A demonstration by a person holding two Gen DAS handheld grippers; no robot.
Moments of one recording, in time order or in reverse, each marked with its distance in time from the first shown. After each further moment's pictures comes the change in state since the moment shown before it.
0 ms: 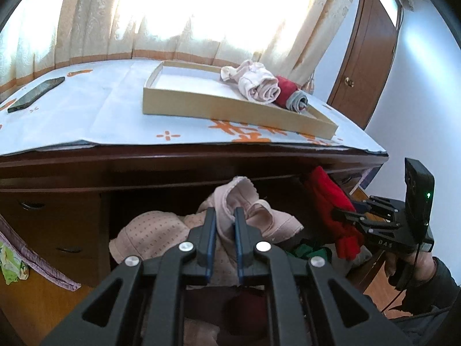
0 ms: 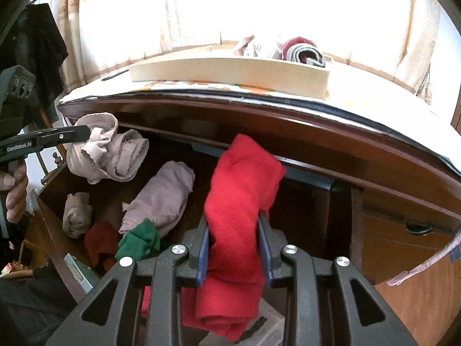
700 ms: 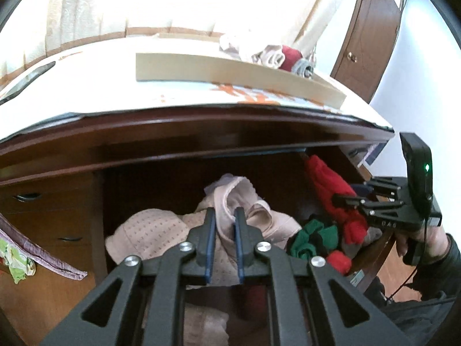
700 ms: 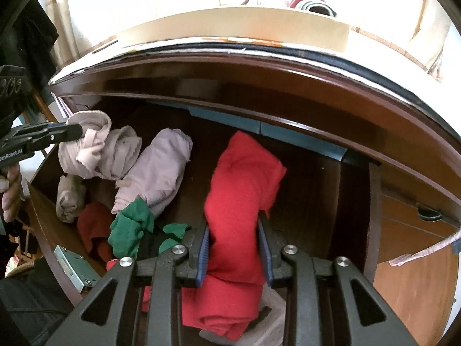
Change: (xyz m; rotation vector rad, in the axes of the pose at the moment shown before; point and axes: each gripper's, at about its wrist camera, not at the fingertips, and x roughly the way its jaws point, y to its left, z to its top) left arm 0.020 0.002 -0.007 0.023 0.128 0.012; right arm 0.036 0.003 0.003 0.012 0.195 0.015
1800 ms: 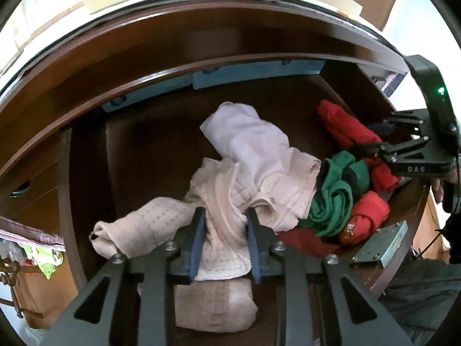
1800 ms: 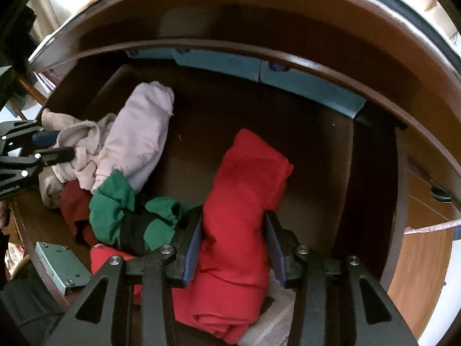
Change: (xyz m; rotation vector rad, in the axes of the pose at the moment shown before) left arm 0.071 -0.019 -0.019 0.136 0.337 0.094; right arm 0.057 -0.001 0.008 0.021 0.293 -0.009
